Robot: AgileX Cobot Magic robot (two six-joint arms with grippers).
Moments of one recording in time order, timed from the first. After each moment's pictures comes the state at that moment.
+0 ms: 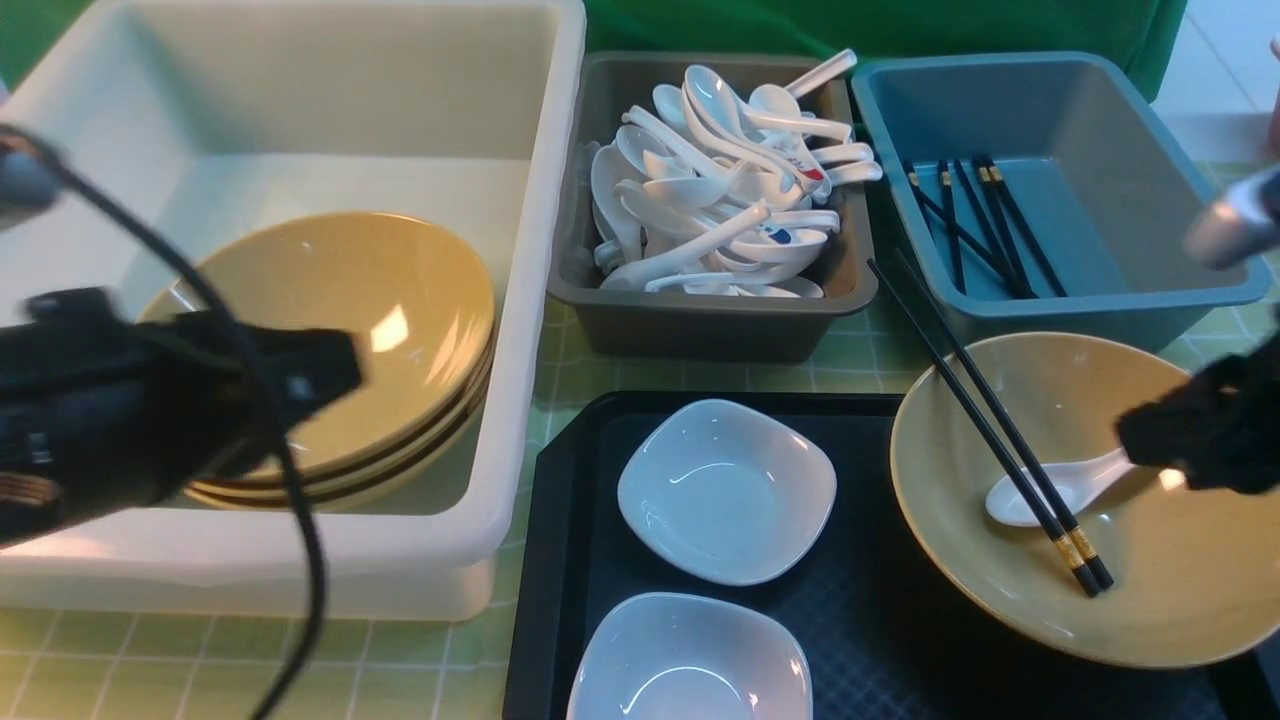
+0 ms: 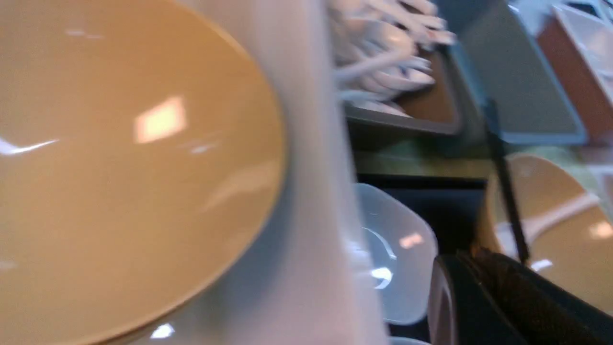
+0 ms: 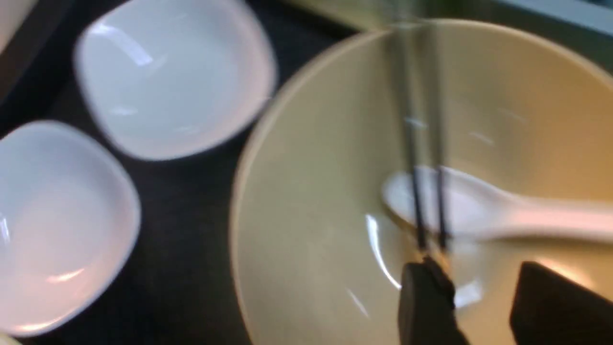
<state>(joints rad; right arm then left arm) 0.10 1.18 -0.90 0.35 0.70 -0.51 -0.21 0.85 -0.71 -0.76 0.60 0.41</state>
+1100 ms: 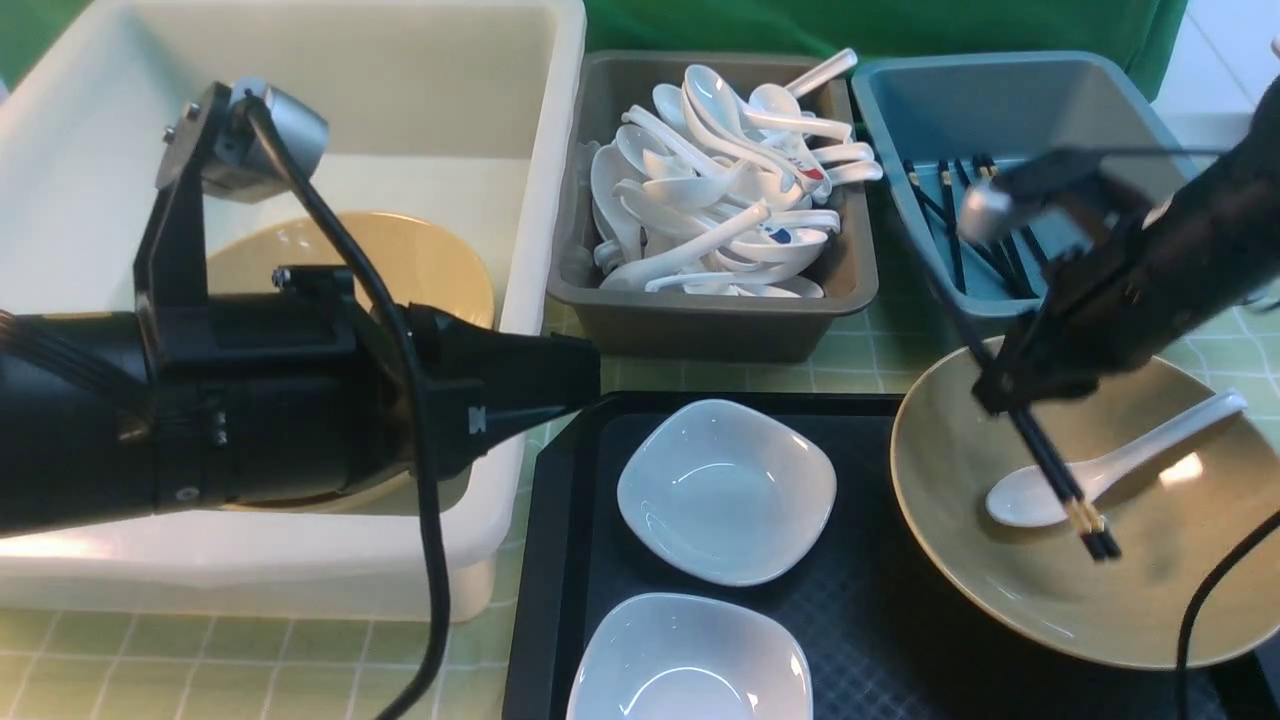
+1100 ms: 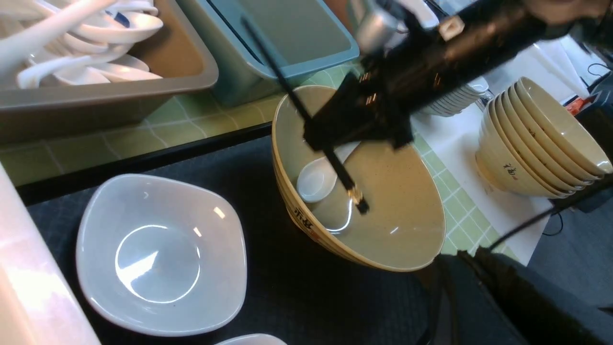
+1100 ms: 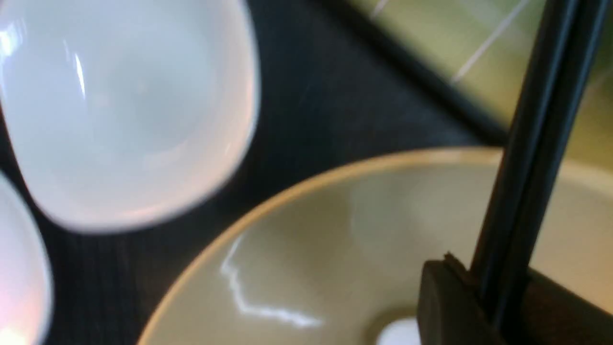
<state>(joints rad) 0.08 1.71 -1.26 0.42 0.79 -0.63 -0.32 1.01 -0.75 -1.20 0.72 0.86</state>
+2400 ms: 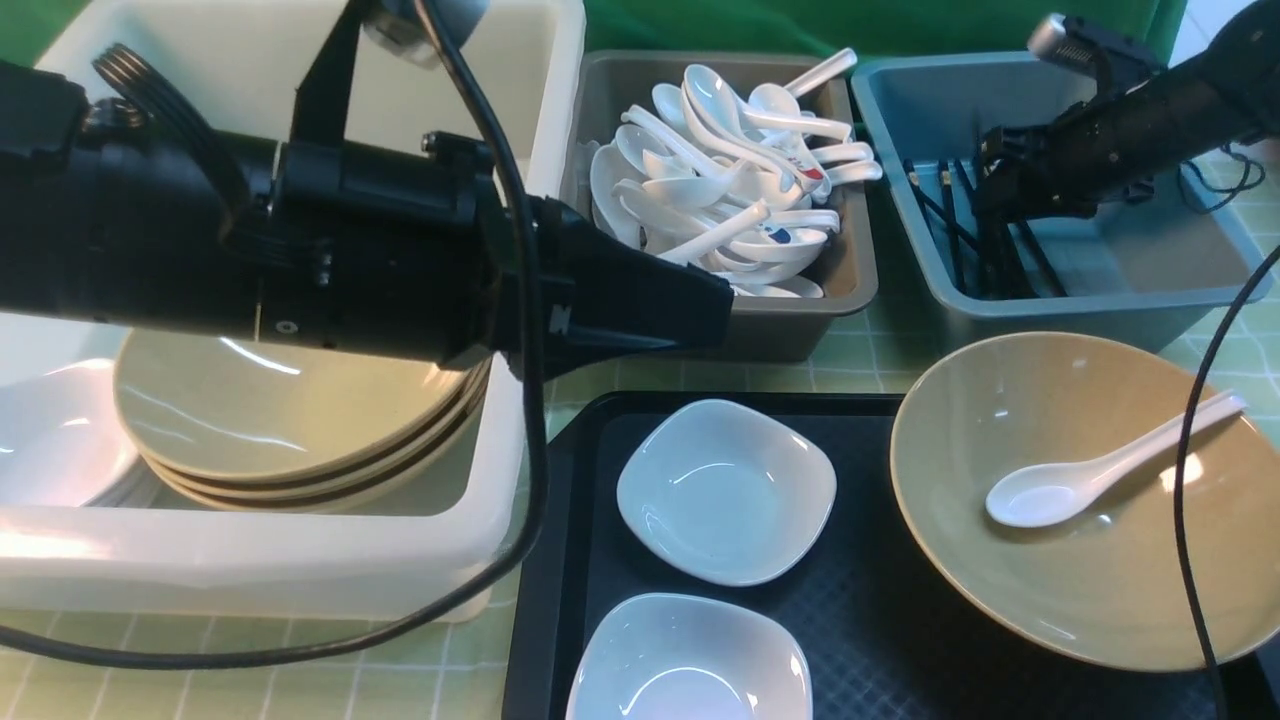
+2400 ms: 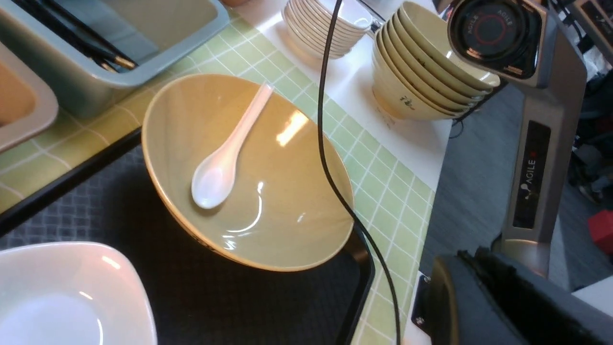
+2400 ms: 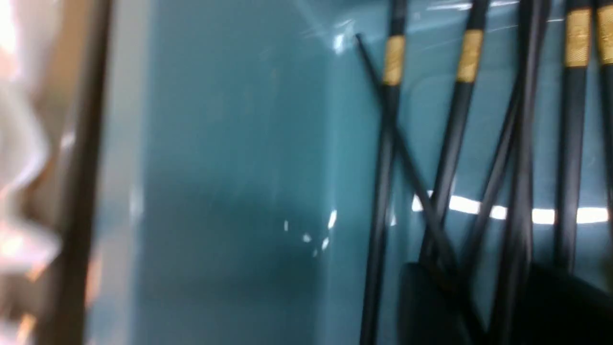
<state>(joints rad) -0.10 2.32 -2.01 0.56 0.75 -0.35 -0.32 1.27 -1.02 -1.23 1.03 1.00</state>
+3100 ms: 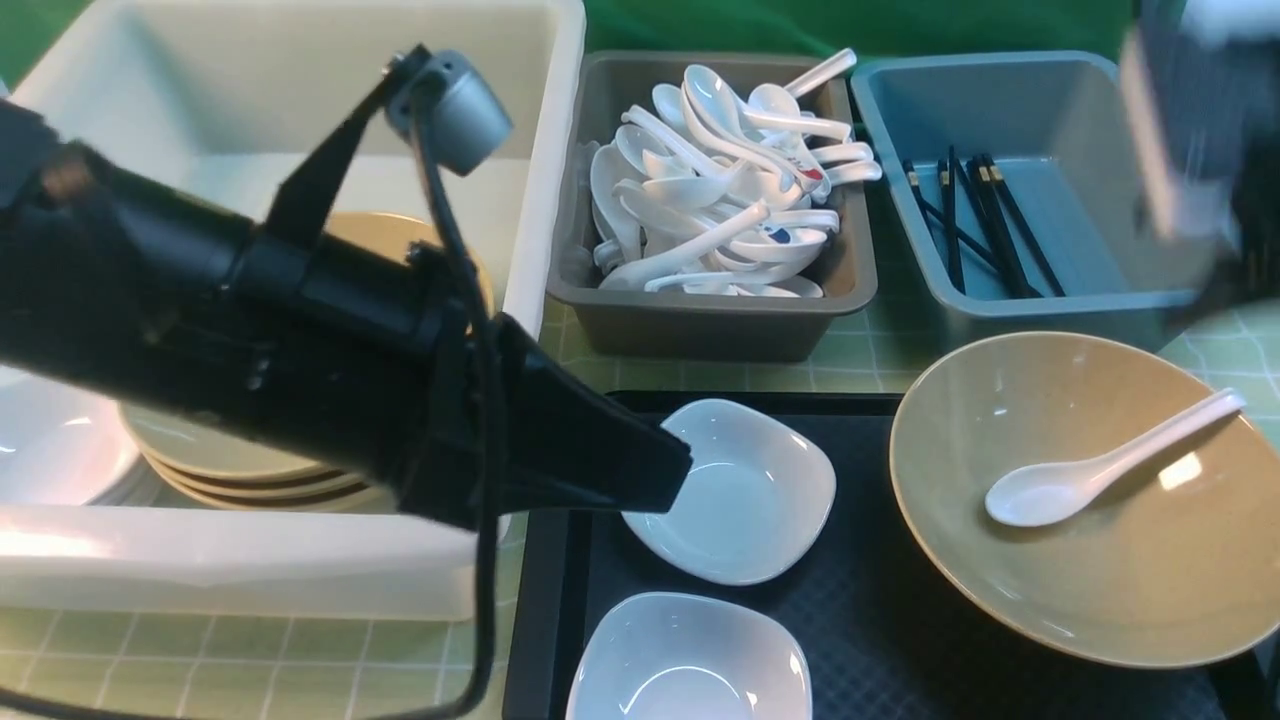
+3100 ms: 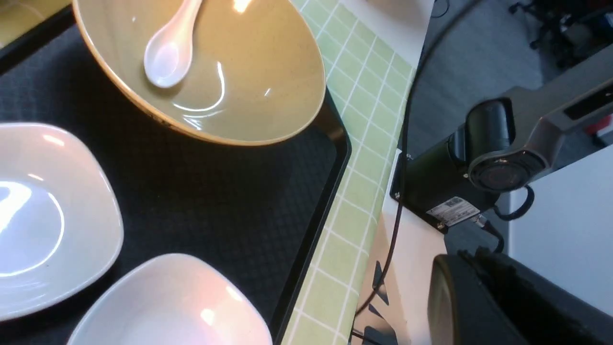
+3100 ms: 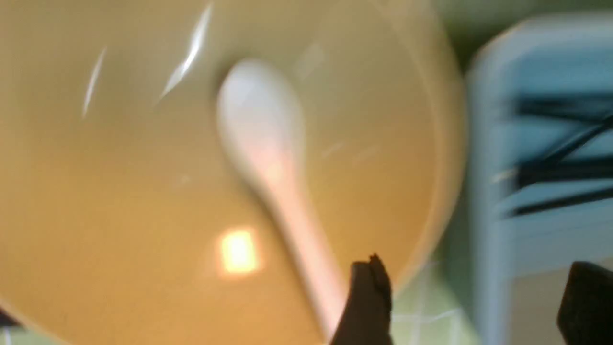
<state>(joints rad) 0.11 1.54 -1.34 0.00 0.97 -1.43 -0.32 1.21 -1.02 -1.04 1.21 0.93</state>
